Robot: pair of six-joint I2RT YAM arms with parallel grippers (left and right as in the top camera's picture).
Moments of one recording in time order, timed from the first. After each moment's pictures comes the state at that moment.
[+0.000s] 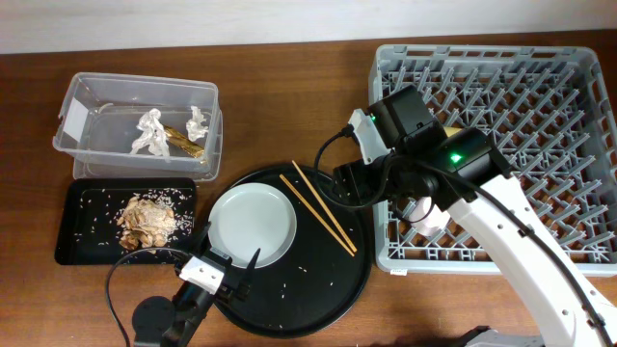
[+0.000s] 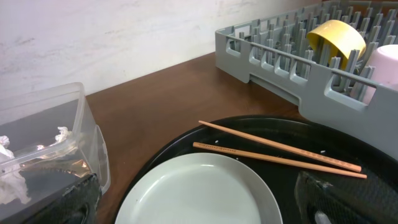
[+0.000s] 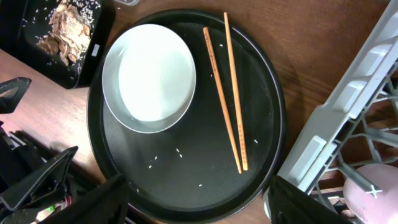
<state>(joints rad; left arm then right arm) -0.12 0.01 0.09 -0.25 0.37 0.19 0.50 1.48 1.54 -1.18 -0.27 0.21</state>
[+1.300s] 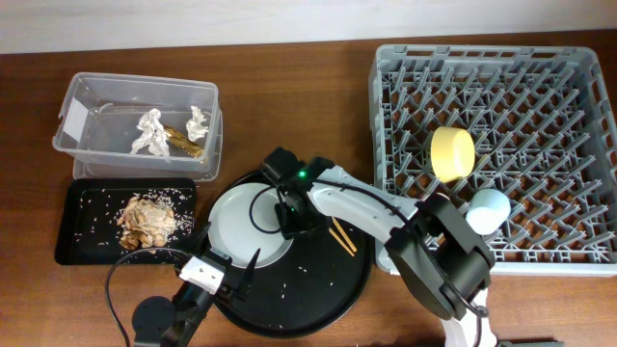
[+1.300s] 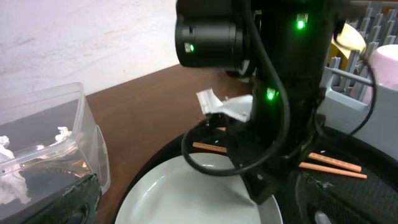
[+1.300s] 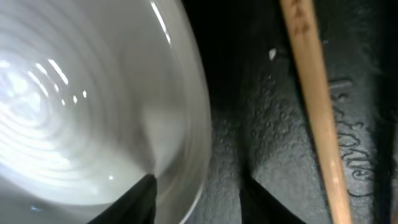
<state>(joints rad) -0.12 0.01 0.09 -0.25 0.37 0.19 0.76 2.08 1.45 -0.84 -0.18 0.52</state>
